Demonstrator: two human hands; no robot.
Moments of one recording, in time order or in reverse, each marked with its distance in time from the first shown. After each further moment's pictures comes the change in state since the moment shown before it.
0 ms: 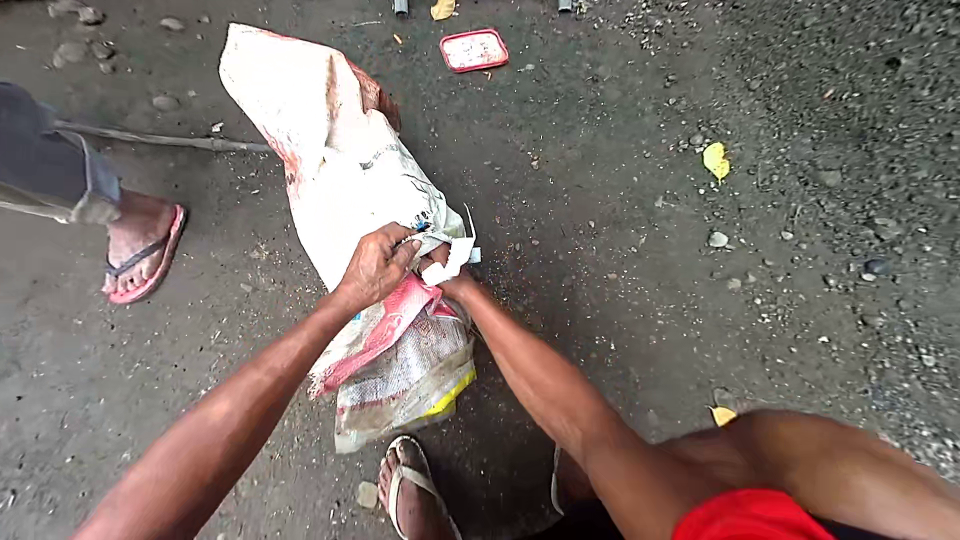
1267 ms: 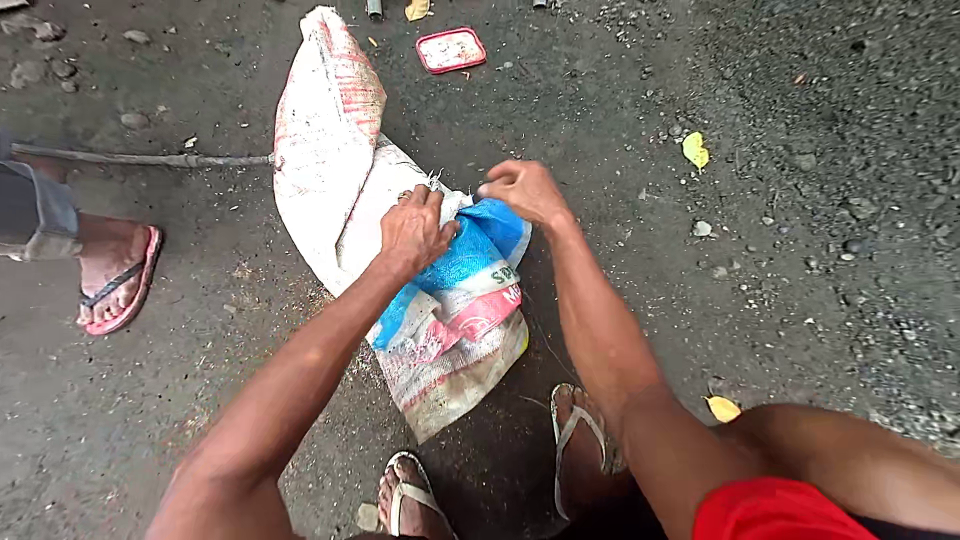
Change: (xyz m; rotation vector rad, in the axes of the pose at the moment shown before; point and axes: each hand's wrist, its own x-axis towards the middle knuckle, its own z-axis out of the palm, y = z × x) left_hand 0.090 0.040 0.047 0.518 -0.135 -0.099; right_hand 0.062 0.007 -0.191 -0.197 -0.041 0.329
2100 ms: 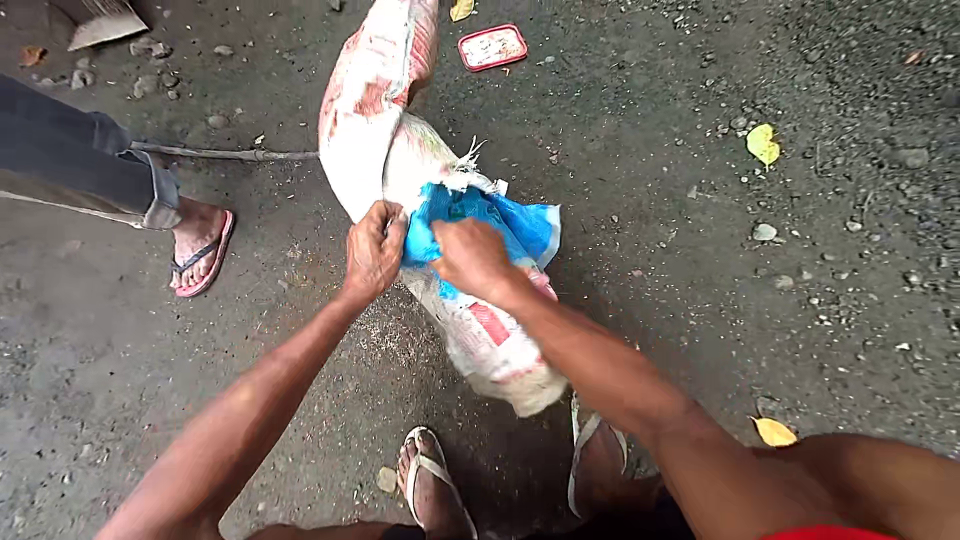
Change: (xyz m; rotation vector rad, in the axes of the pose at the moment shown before) left_hand -0.094 -0.045 -0.035 -0.468 0.358 -0.124; right_hand -0.098 -0.109 0.084 -0.296 -0.066 -0.279
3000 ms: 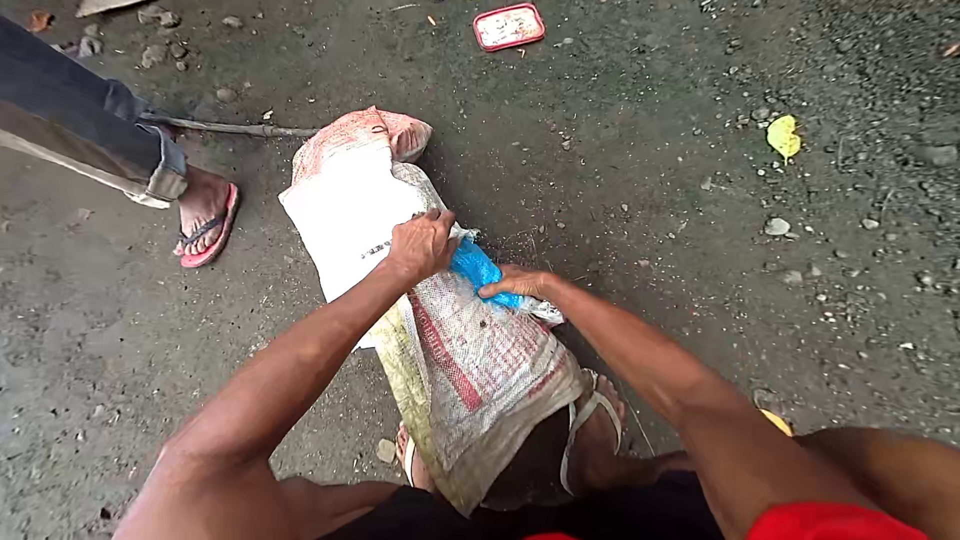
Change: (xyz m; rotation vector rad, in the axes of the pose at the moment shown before) left_hand -0.001 0.021 0.045 0.626 -0.571 -0.032; right_hand -0.034 0.158 0.095 0.746 -0.724 0.396
